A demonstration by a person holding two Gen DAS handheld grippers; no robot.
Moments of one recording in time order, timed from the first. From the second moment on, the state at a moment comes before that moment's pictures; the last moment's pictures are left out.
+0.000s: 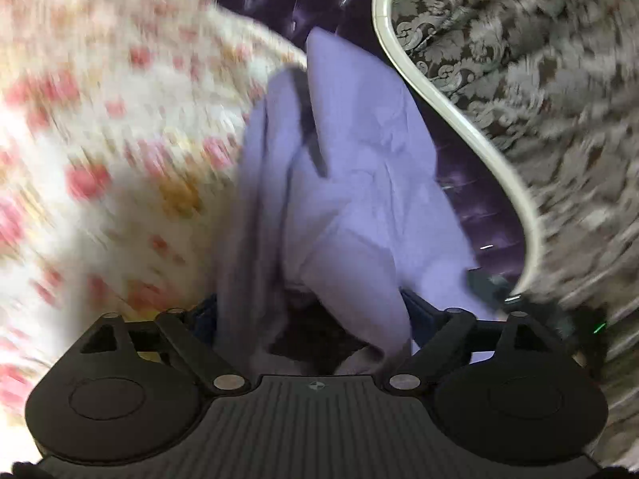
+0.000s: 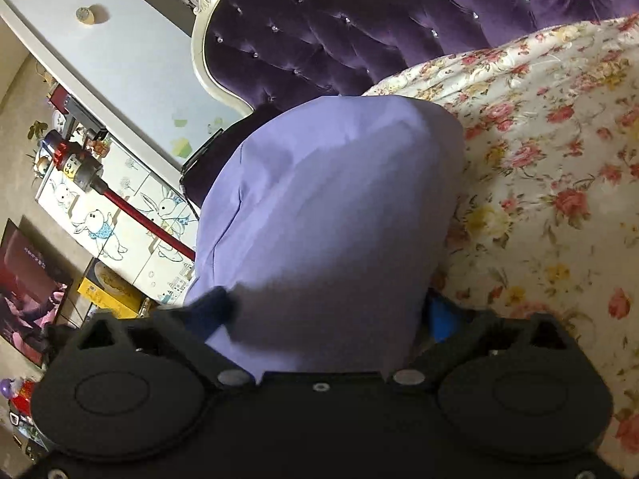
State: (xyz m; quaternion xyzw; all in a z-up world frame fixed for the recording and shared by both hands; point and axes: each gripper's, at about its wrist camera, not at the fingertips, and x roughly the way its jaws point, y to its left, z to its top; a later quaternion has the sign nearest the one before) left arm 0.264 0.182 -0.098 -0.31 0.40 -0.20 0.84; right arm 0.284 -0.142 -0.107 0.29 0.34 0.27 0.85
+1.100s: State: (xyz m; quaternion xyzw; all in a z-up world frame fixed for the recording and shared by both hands) left arm 0.140 0.095 -0.095 -0.18 0.32 -0.20 0.91; right arm 0.098 -0.183 -0.058 0.07 0.21 0.13 0.97
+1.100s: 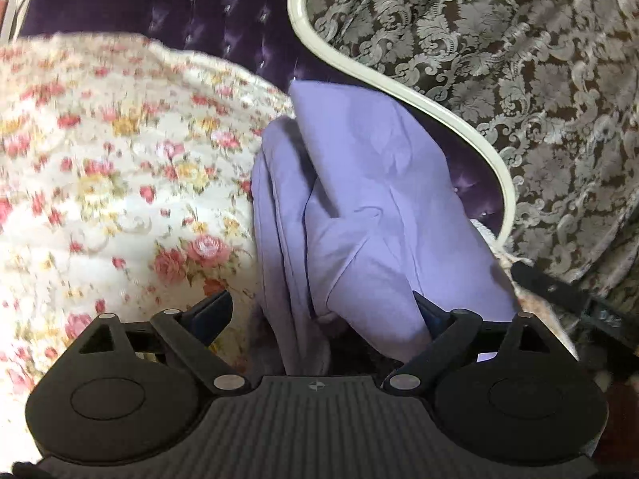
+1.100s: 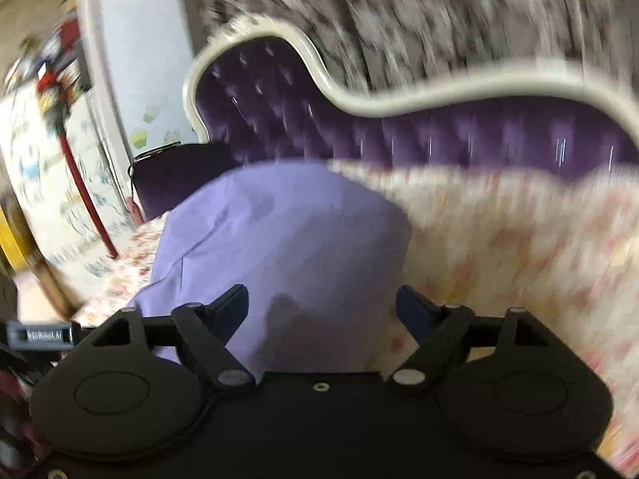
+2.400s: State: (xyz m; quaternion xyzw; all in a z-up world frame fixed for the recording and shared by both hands) left arm 0.253 0.065 -0.077 -0.01 0.33 -0.07 0.94; right arm 0.113 -0.129 -0.074 -0.03 0.27 0.16 0.95
